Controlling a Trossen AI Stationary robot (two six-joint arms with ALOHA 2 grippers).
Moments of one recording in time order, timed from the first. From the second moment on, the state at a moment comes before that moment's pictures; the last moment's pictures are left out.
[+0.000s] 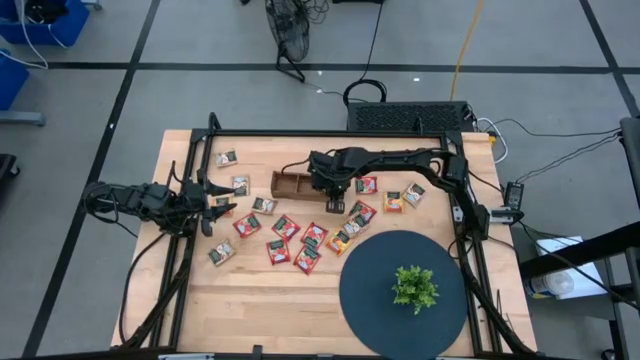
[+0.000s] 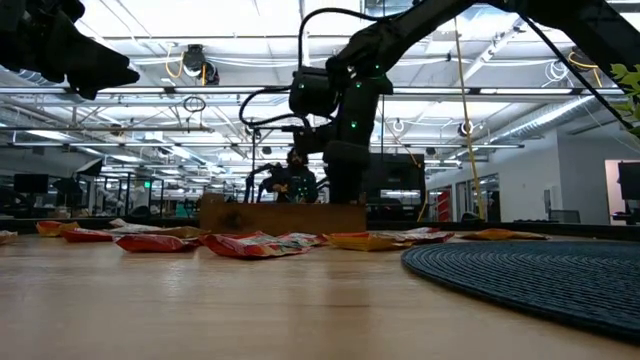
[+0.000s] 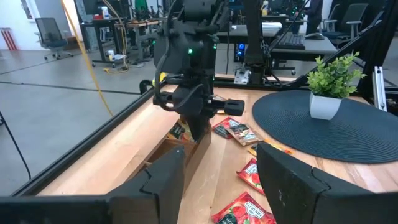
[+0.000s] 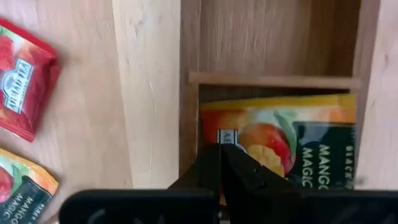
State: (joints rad) left arm -0.23 0.01 0.28 -0.39 -0.44 -0.05; right arm -0.28 2.13 1.64 -0.82 -0.06 -0.20
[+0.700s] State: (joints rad) left arm -0.23 0.01 0.28 -0.39 -0.44 -0.05; right arm -0.28 2.12 1.50 -0.68 0.02 -0.18
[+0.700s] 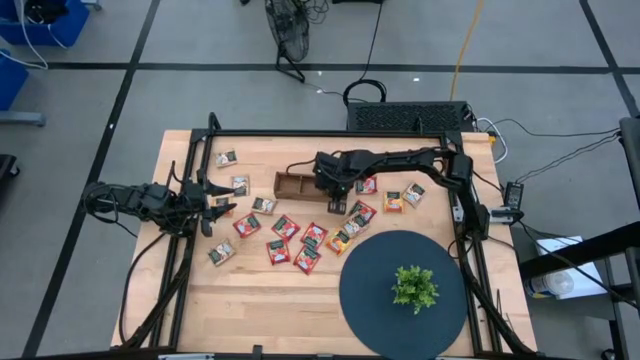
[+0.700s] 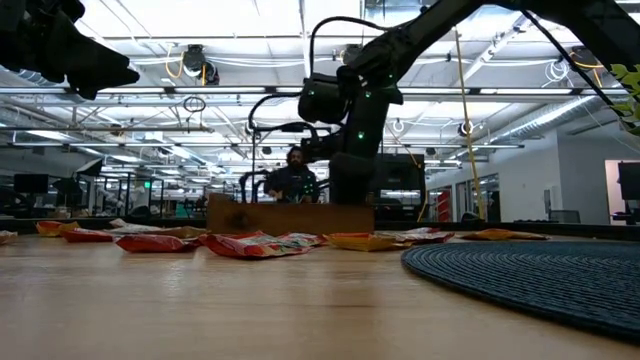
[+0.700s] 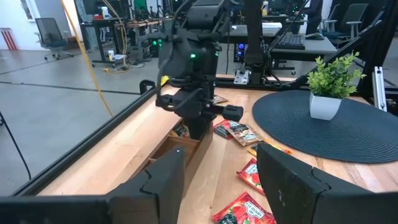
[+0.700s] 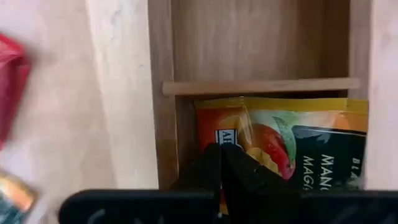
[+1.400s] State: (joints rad) left arm -0.23 0.01 0.28 -0.39 -0.44 -0.05; right arm -0.18 2.13 1.49 -0.52 0.55 -0.33
